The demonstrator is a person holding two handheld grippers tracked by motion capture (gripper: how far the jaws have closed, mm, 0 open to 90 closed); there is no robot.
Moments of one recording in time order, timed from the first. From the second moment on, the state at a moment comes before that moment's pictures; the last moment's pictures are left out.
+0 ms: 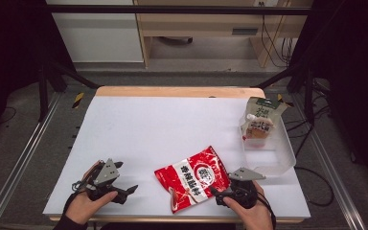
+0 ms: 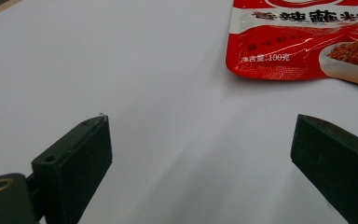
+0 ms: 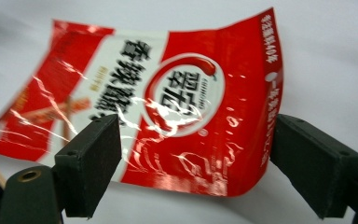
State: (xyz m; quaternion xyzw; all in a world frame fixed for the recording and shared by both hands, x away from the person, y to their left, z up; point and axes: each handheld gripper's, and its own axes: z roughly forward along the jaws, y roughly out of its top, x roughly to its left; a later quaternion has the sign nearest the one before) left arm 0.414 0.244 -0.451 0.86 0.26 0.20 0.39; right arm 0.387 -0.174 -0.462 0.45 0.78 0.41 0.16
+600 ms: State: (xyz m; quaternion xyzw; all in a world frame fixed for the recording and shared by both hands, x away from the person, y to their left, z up) left arm 0.416 0.242 -0.451 0.86 0.26 0.20 0.39; right arm 0.399 -0.163 -0.453 0.45 0.79 0.37 0.17
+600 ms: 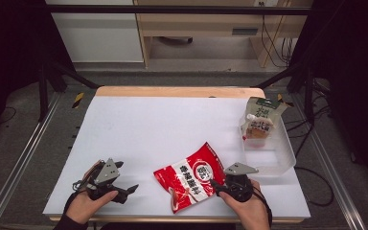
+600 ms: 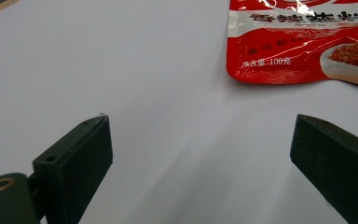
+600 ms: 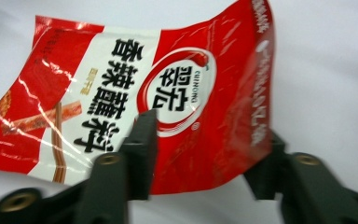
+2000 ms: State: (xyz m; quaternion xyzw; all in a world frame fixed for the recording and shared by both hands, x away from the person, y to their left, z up) left arm 0.453 0.234 -0.368 0.85 0.24 0.20 0.43; right arm 0.468 -0.071 -0.317 0.16 0.90 0.38 0.16
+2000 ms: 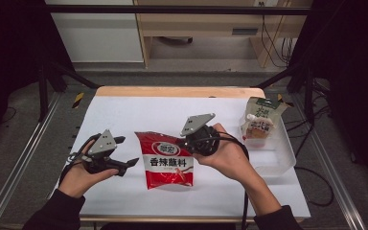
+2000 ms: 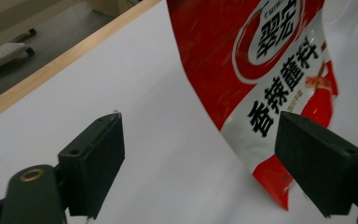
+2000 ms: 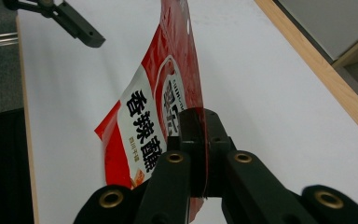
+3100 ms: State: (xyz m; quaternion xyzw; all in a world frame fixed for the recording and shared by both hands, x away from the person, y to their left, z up) left arm 0.457 0.213 -0.340 0.87 0.18 0.14 0.44; right arm 0.461 -0.065 -0.299 0.12 0.90 0.39 0.15
